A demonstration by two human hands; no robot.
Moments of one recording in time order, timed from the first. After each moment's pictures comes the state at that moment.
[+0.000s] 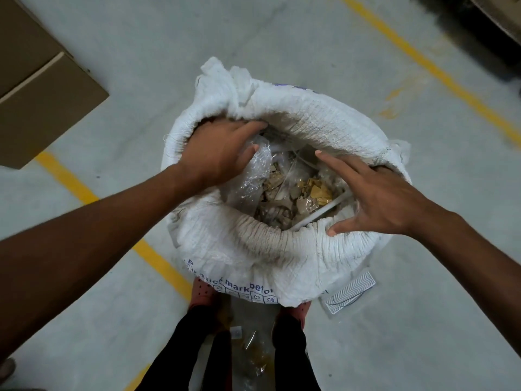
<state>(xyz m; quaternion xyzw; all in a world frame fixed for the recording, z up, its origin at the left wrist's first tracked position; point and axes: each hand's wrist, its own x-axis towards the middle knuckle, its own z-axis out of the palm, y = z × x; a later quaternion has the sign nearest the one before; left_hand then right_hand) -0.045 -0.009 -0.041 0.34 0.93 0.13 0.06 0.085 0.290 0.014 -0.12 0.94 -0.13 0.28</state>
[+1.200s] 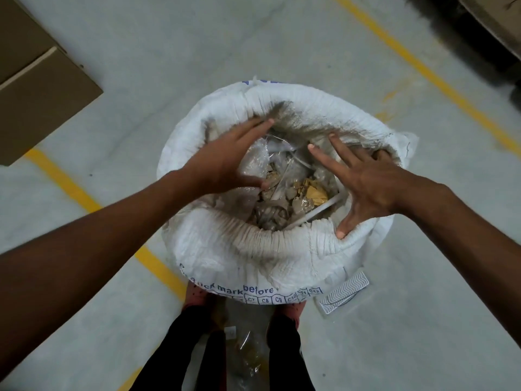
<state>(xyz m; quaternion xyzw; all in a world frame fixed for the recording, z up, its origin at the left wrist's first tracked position) -0.030 -0.004 -0.035 0.33 0.89 0.23 0.24 0.051 0.272 0.031 -0.12 0.91 0.00 0.40</state>
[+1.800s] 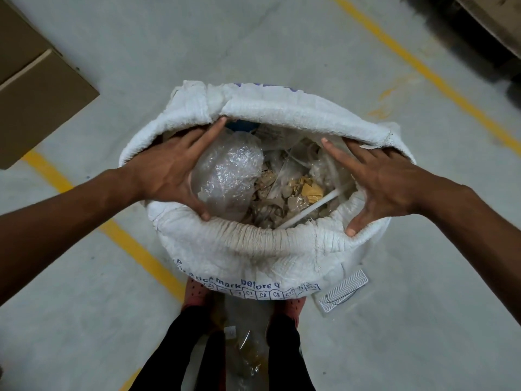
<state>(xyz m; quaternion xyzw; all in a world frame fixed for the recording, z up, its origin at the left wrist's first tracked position) -0.037 -0.075 -0.024 0.37 0.89 0.10 0.25 0.066 0.300 0.041 -0.12 0.93 -0.04 0.36</state>
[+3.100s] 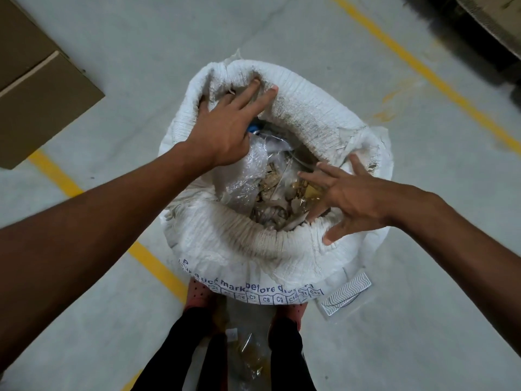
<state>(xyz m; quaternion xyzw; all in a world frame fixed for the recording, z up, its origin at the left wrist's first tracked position) -0.066 0.015 -0.026 0.30 0.94 0.09 0.14 0.066 0.263 0.019 -0.23 0.87 -0.01 0.43</state>
